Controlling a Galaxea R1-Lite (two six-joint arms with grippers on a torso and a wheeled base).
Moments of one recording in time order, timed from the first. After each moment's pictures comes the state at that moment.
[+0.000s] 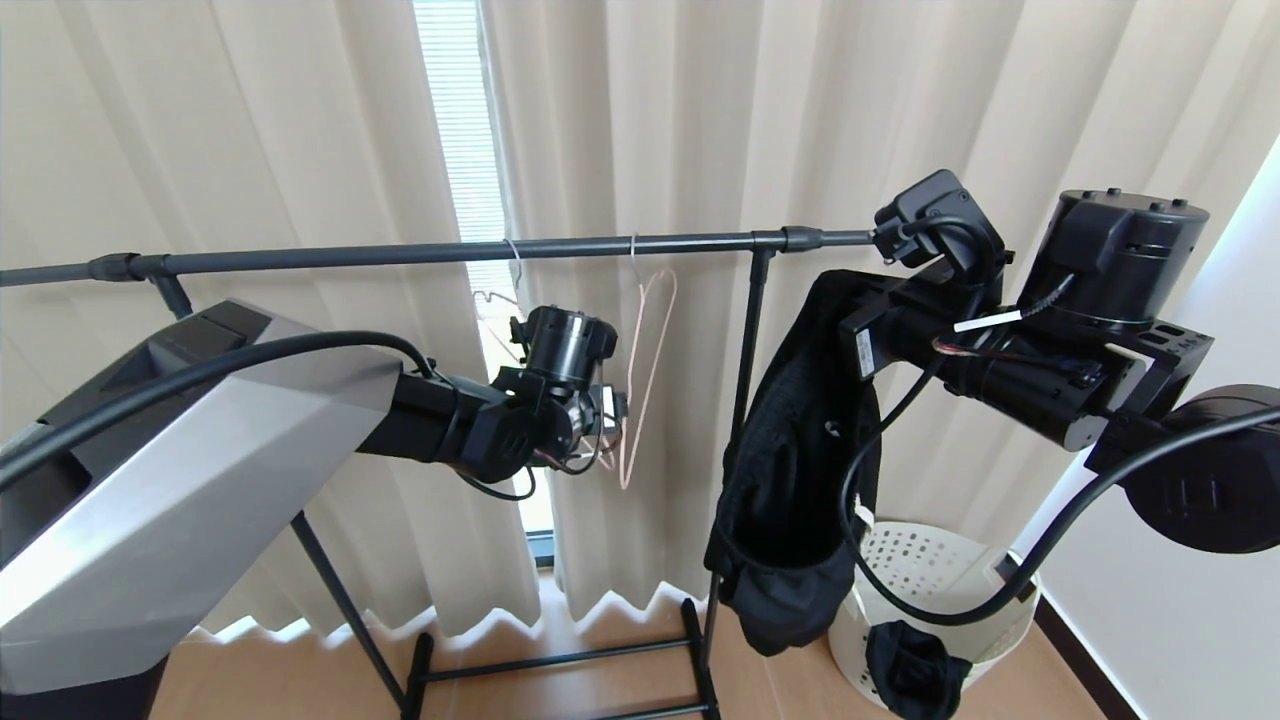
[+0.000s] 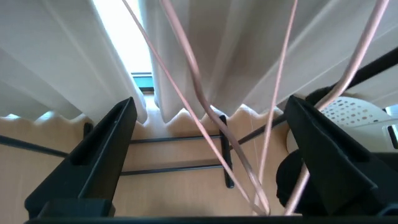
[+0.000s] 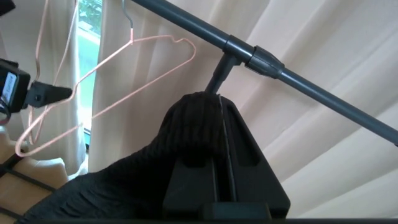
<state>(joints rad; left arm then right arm) -0.53 2.27 -1.51 -0.18 0.44 -0.35 0.46 1.76 -0.99 -0.74 -0.10 -0.35</state>
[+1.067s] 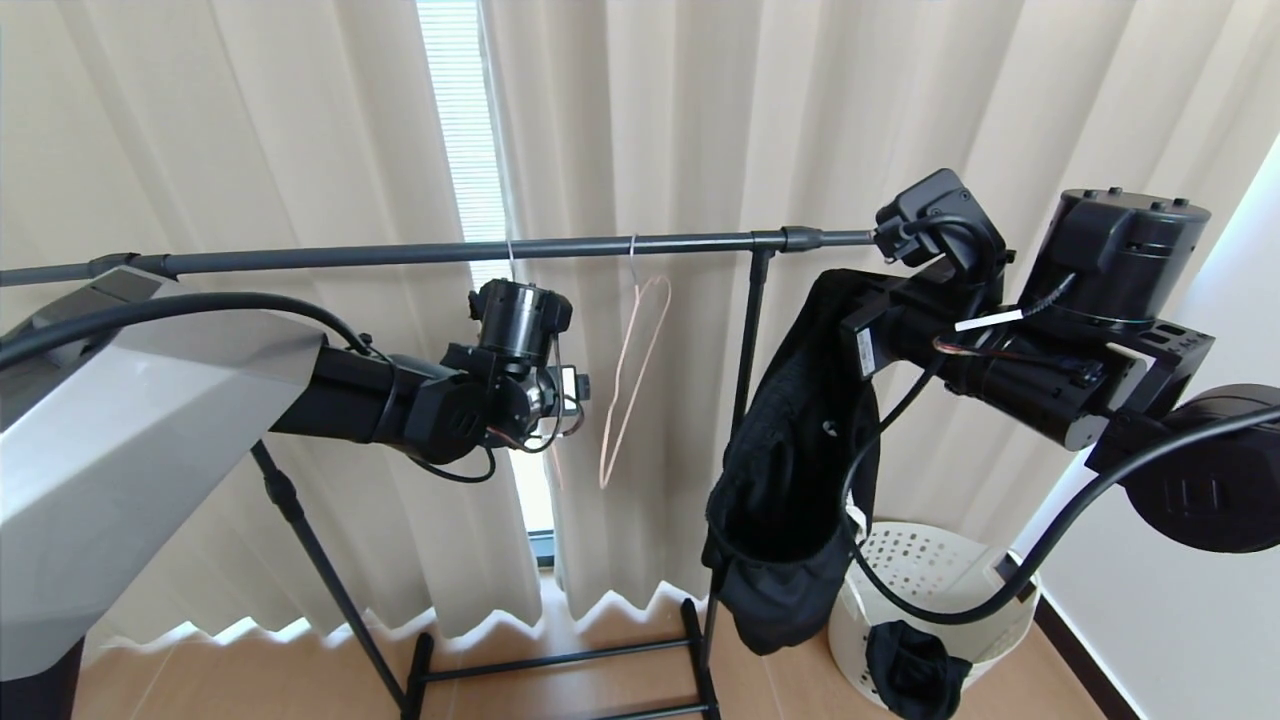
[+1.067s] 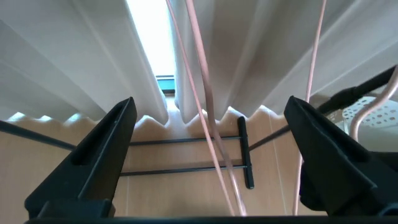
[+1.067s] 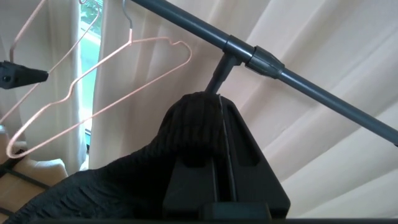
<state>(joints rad) -0.47 2.18 -1.46 -0.18 0.45 -0.27 0.46 1.76 -0.99 -0.74 -0.10 -0.35</state>
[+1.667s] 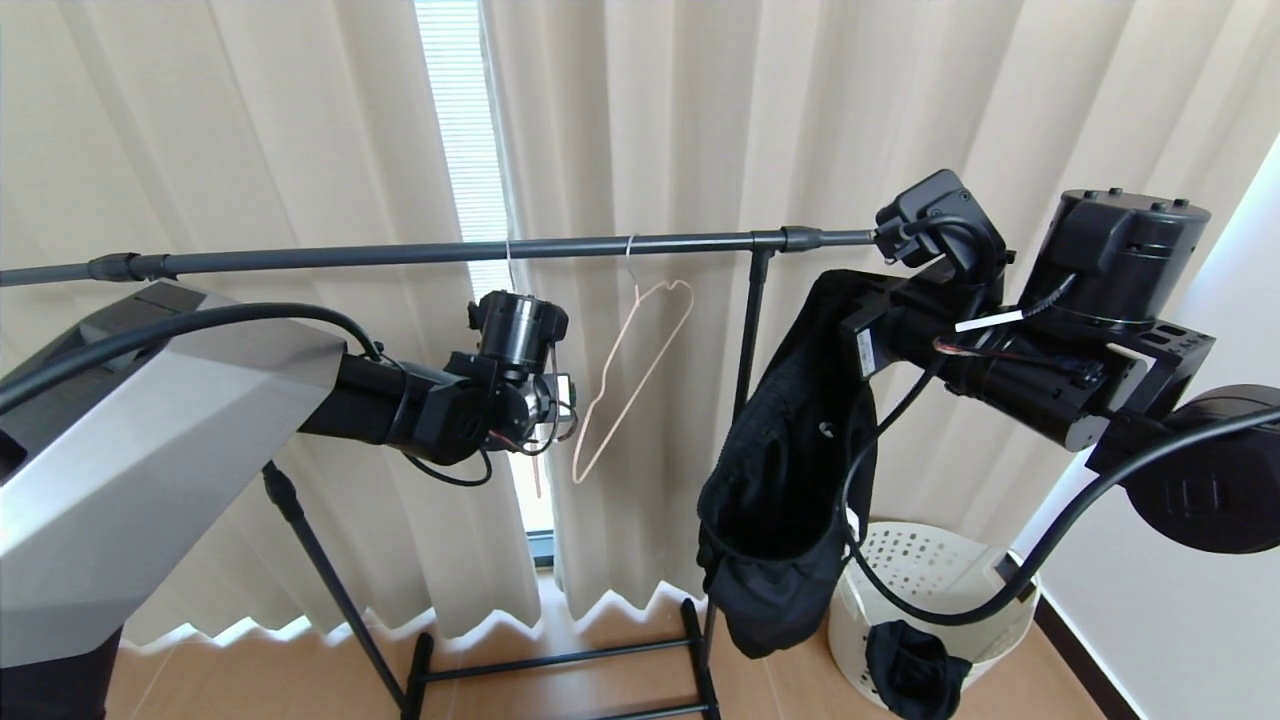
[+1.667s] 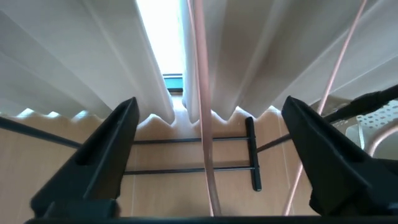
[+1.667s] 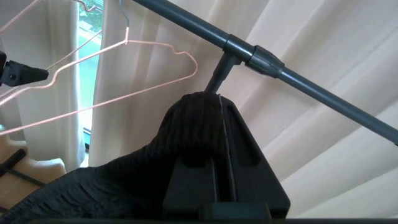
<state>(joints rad) -0.44 2.23 -1.48 -0.18 0.46 -0.27 0.46 1.76 -0.99 -0.74 -0.10 -0.35</state>
